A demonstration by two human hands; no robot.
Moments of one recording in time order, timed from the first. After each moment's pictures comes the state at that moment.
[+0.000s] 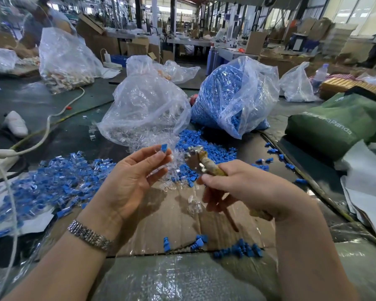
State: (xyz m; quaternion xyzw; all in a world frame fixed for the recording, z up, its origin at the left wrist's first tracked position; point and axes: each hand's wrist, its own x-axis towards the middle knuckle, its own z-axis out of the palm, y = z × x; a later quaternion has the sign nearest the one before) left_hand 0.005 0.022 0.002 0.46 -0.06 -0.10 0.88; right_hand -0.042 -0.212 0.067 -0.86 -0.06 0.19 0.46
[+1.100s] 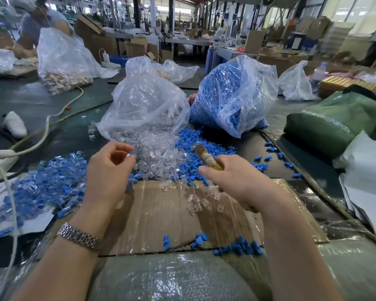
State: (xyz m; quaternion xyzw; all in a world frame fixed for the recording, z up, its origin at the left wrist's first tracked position) left_hand 0.004 0.042 0.005 0.81 0.03 0.21 0.55; right_hand -0.032 -0.201 0.060 -0.94 0.01 0.09 0.32
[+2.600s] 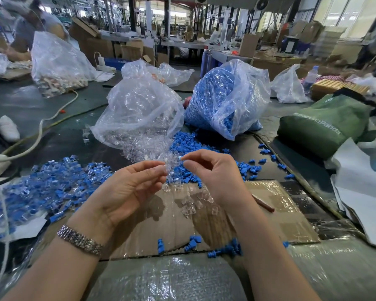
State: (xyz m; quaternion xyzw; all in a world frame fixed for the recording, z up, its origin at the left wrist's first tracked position) left_hand -0.006 0.018 0.016 0.50 0.01 -0.20 0.84; right_hand -0.023 -0.188 0.026 -0.82 -0.08 -0.12 0.56
